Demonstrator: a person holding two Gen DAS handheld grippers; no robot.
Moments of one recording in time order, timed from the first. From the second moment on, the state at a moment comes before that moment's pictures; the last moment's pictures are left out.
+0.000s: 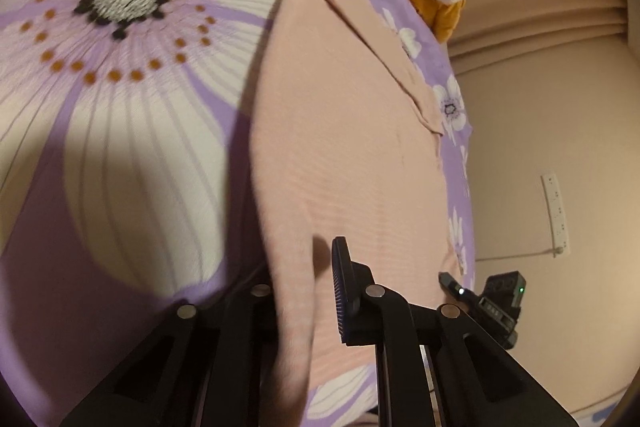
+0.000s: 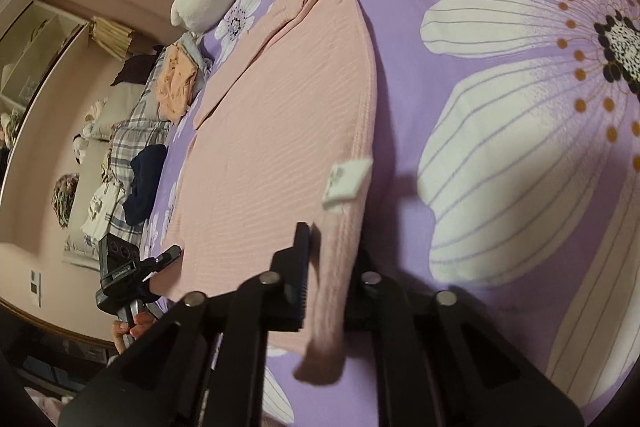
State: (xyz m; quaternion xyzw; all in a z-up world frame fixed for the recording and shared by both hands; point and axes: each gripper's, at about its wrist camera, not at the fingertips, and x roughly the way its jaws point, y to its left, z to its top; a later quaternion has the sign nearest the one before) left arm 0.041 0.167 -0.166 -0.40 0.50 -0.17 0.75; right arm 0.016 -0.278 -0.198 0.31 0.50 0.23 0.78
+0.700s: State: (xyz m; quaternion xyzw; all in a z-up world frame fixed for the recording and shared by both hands) left arm 0.061 0.156 -0.046 -0.35 0.36 -0.22 0.84; right arm 0.025 -0.274 -0.100 0.33 0.34 0.29 0.83
